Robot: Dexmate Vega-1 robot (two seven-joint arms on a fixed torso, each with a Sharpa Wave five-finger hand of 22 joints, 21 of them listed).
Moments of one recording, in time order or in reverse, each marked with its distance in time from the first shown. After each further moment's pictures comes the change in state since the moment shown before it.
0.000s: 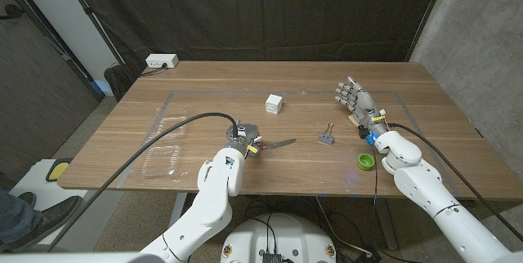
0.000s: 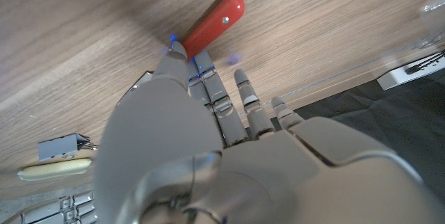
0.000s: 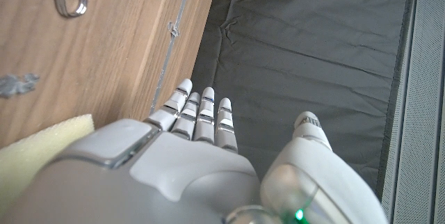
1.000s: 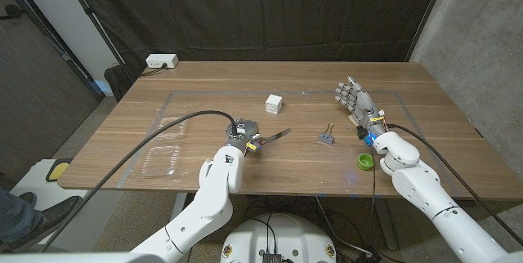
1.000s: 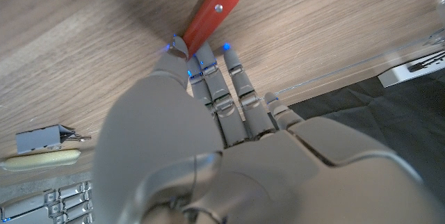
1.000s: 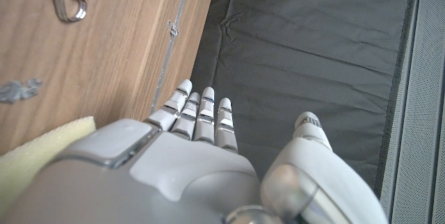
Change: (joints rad) left arm -0.052 0.035 0.030 0.043 -0.118 0.029 0.116; left_hand 0.031 -0.013 0.084 0.006 0.004 0.011 0.020 0.063 0.061 0.063 0.043 0.036 0.124 0.243 -0.034 0.038 0.021 0.073 -0.045 -0.017 -0.005; right arm -0.012 0.014 -0.002 -0.017 -0.007 -0.001 -0.031; right_hand 0.000 0.000 -0.008 0.000 0.000 0.005 -0.005 0.000 0.000 0.000 0.000 0.000 0.000 0.000 0.000 -0.004 0.000 -0.006 0.005 -0.018 0.000
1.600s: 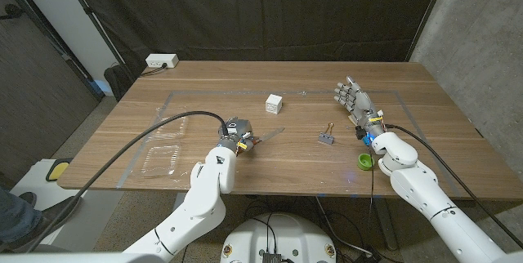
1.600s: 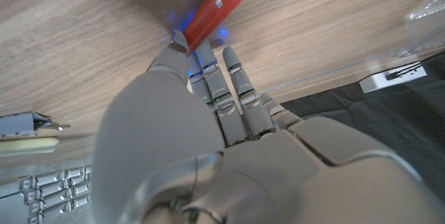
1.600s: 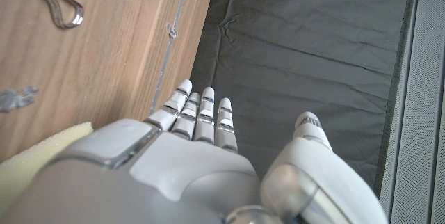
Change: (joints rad) left arm 0.038 0.026 -0.056 -0.053 -0.077 0.038 0.128; left_hand 0.004 -0.004 0.010 0.004 -0.004 0.003 0.003 0.014 0.014 -0.002 -0.002 0.026 0.001 0.023 -0.012 -0.007 0.005 0.012 -0.062 -0.004 0.000; right arm 0.003 0.006 -0.006 0.000 -0.004 0.005 -0.004; right_hand 0.000 0.000 0.000 0.000 0.000 0.000 0.000 0.000 0.000 0.000 0.000 0.000 0.000 0.000 0.000 0.000 0.000 0.000 0.000 -0.005 0.000
